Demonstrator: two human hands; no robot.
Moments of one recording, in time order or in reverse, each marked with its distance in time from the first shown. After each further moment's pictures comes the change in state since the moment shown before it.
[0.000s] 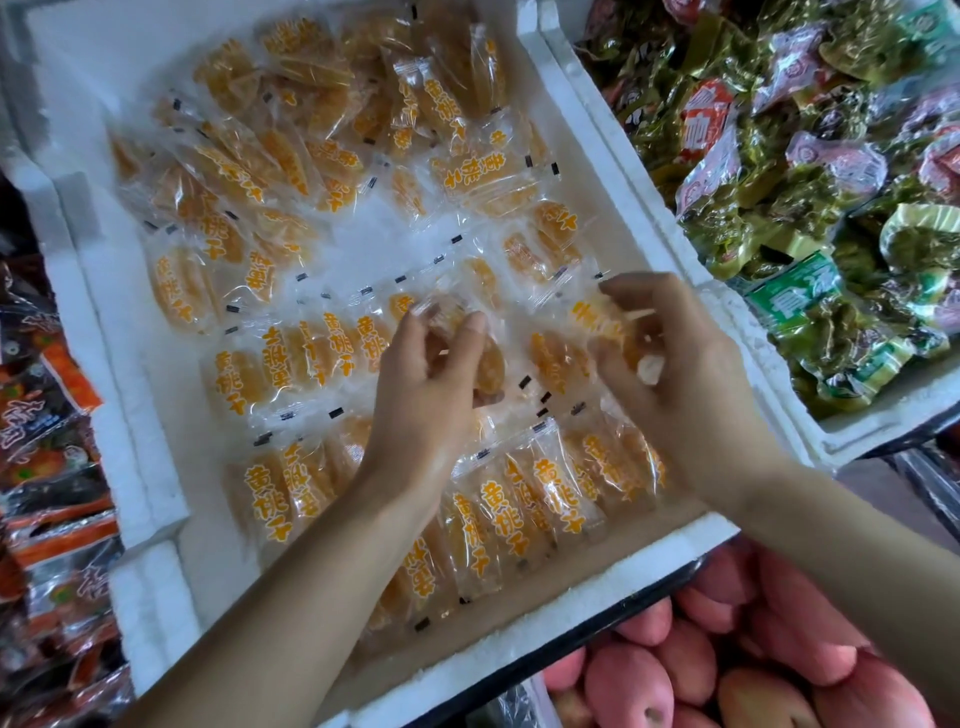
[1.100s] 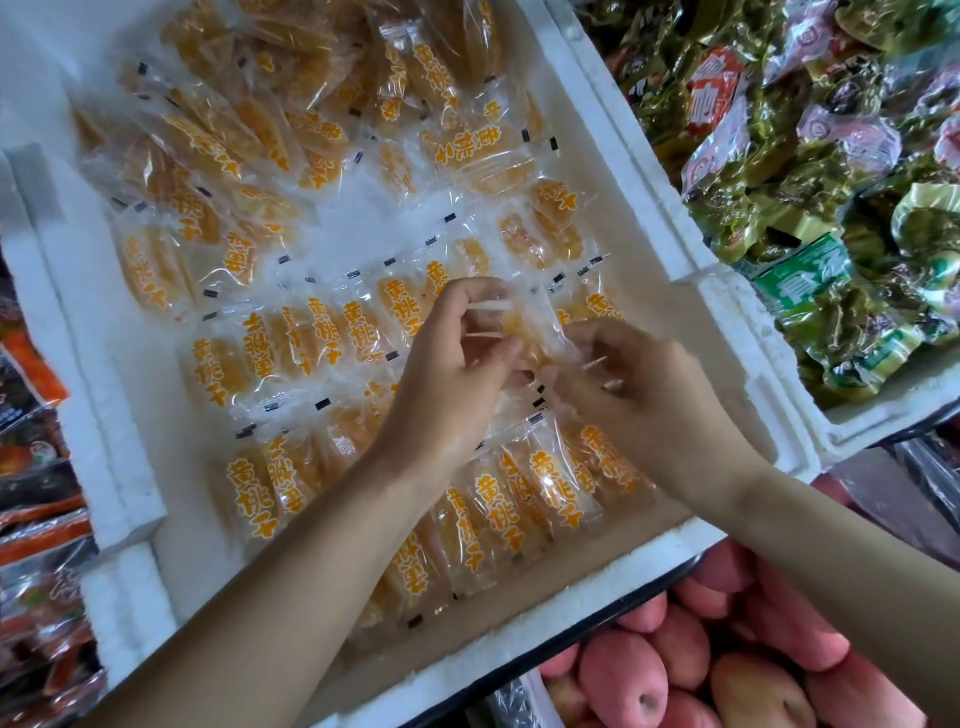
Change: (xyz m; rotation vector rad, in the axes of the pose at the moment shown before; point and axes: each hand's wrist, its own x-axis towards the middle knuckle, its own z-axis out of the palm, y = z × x) left_hand 0.008 -0.004 0.007 0.098 -0.209 -0.008; right_hand -0.005 -0.002 0.017 0.229 -0.213 0.273
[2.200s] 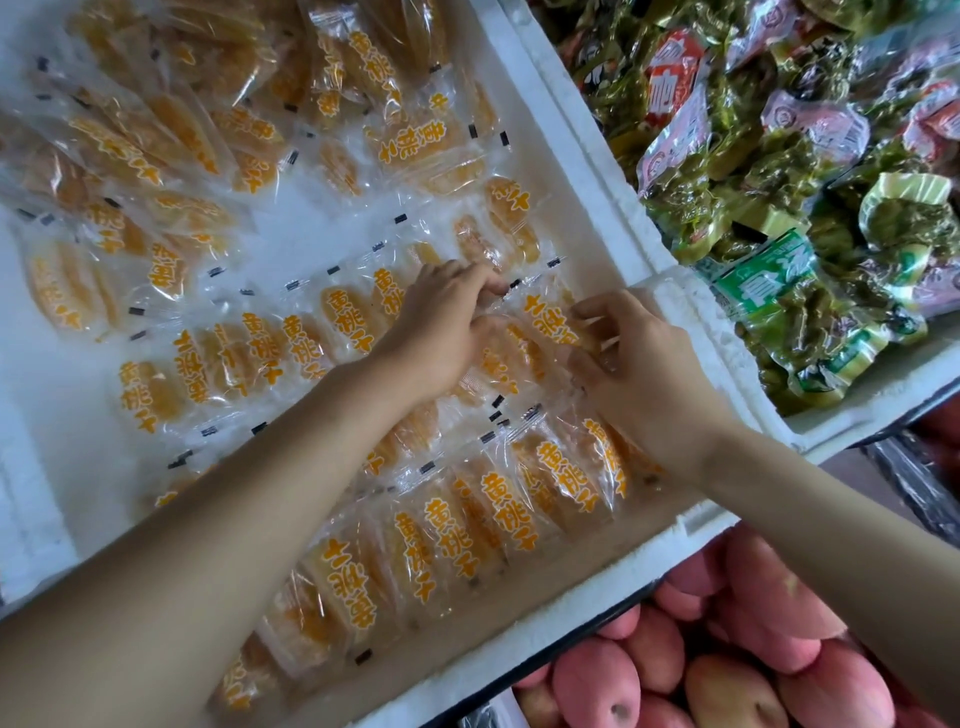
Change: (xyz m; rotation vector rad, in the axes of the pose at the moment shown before) left_hand 0.090 -0.025 0.017 0.994 -0.216 0.305; right_hand 0.031 0.032 -0.025 -0.300 0.080 0.102
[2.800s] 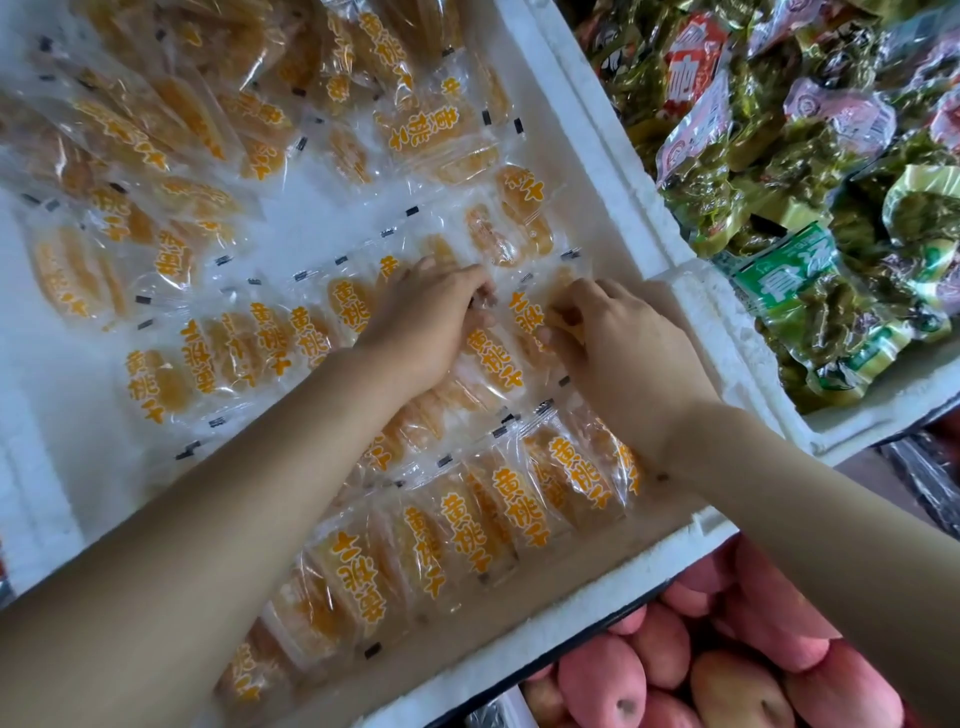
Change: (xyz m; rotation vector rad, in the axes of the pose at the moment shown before) left_hand -0.002 -0.012 -0.006 0.148 -0.007 0.001; right_hand 0.013 -0.008 0.012 -0.365 -0.025 -0.162
